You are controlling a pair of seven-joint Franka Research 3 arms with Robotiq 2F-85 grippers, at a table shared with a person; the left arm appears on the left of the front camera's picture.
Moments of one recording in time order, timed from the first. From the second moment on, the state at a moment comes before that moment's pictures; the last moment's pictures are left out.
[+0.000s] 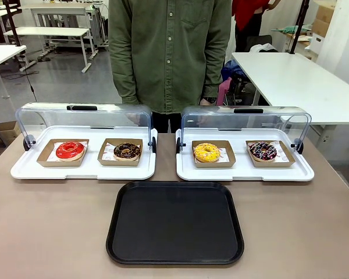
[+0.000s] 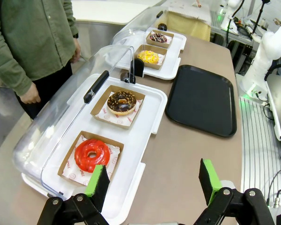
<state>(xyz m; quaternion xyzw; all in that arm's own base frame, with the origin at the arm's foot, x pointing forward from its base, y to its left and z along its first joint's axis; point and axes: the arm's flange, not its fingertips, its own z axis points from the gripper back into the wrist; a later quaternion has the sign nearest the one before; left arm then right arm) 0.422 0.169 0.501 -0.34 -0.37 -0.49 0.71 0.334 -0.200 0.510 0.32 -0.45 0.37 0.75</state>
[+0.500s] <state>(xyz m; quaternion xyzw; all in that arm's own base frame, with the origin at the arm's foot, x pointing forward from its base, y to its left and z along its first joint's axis) 0.422 0.169 0.501 -0.34 -0.37 -0.49 0.71 0.334 -0.200 0.510 0.32 -0.45 0.37 0.75</state>
